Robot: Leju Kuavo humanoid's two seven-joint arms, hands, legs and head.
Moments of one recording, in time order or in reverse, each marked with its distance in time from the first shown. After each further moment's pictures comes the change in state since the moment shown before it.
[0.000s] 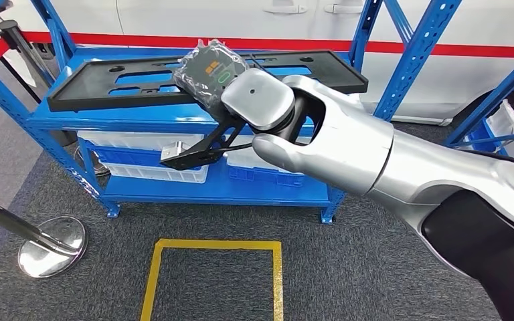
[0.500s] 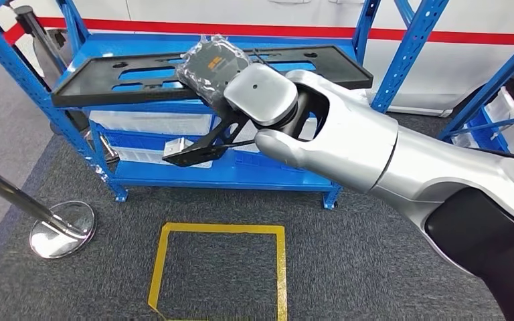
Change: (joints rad) left arm 0.004 0.006 -0.007 0.001 -0.001 0.000 -0.010; right arm -0.008 -0.014 -0.002 0.001 0.000 0.011 0.000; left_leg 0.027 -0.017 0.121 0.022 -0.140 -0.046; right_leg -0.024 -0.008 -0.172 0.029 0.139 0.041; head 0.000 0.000
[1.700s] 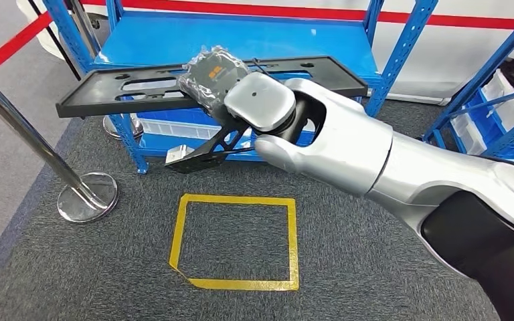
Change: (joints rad) left arm -0.001 -0.004 -0.001 0.000 0.014 0.011 0.006; right arm 0.021 -0.017 -0.001 0.006 -0.001 0.002 -0.008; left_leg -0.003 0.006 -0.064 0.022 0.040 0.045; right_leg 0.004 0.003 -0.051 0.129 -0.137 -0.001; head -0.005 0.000
